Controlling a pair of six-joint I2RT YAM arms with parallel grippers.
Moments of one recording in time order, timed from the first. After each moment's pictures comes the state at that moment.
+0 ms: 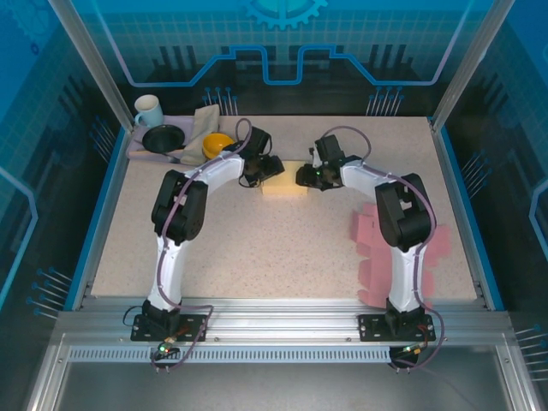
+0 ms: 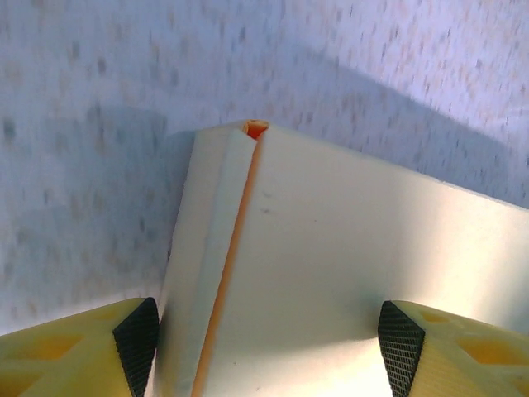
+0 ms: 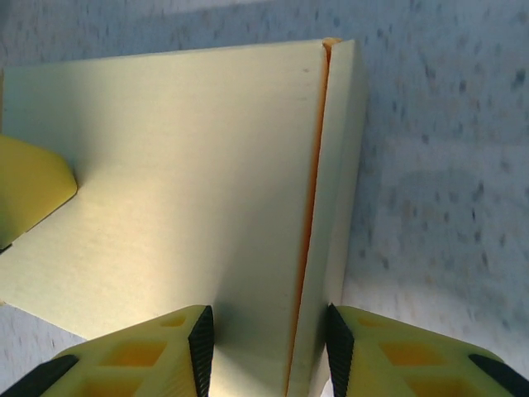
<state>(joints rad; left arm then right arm) -0.38 2.25 1.77 -0.53 0.11 -0.80 0.36 2.08 1.46 -0.35 -0.23 0.46</state>
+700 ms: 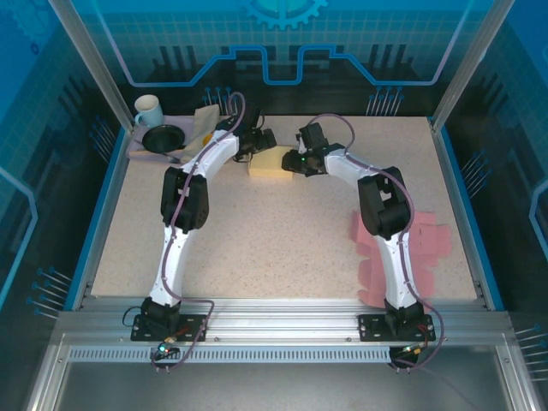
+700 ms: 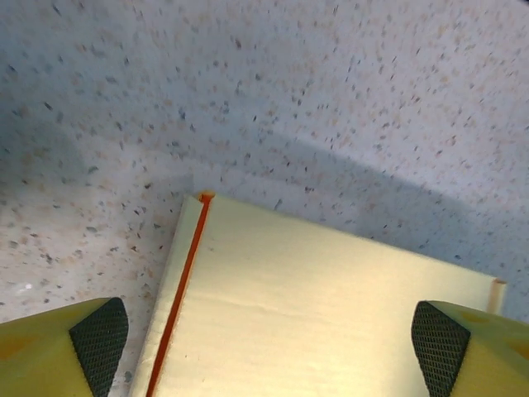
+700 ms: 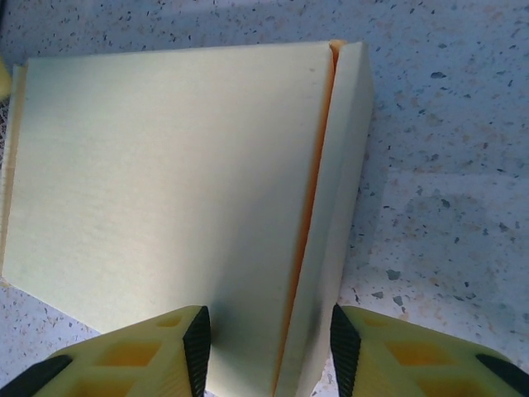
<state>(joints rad) -0.30 2.44 2.24 -0.76 -0.03 -0.66 0.40 2.27 1.75 -0.38 -0.20 0.50</state>
